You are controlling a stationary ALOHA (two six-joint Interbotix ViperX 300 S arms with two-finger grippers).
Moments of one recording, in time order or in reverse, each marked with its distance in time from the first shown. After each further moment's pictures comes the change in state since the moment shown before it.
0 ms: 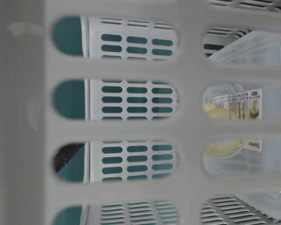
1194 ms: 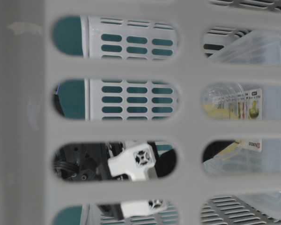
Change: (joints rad) left arm -0.021 0.273 -0.018 0.002 0.064 -0.021; right arm 0.000 -0.009 0.003 0.000 0.011 0.000
